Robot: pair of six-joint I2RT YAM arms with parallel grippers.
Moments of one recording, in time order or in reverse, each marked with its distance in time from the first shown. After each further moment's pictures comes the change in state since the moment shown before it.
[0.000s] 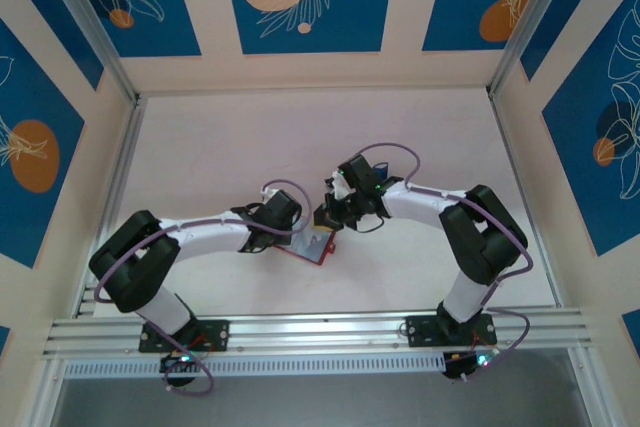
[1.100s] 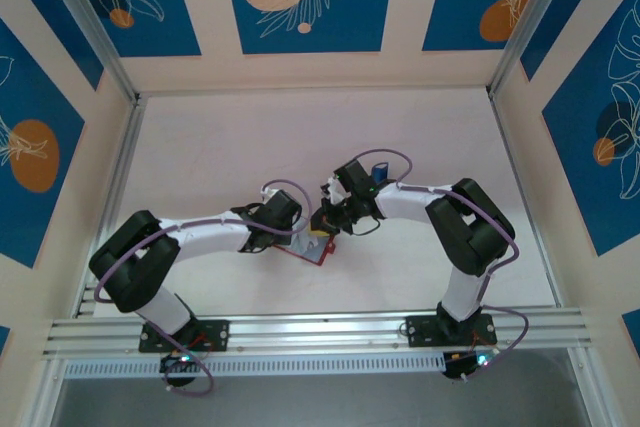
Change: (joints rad) left arm 0.000 0.000 0.000 0.002 0.000 0.000; right arm 0.011 0.080 -0.003 0.042 -0.052 0.018
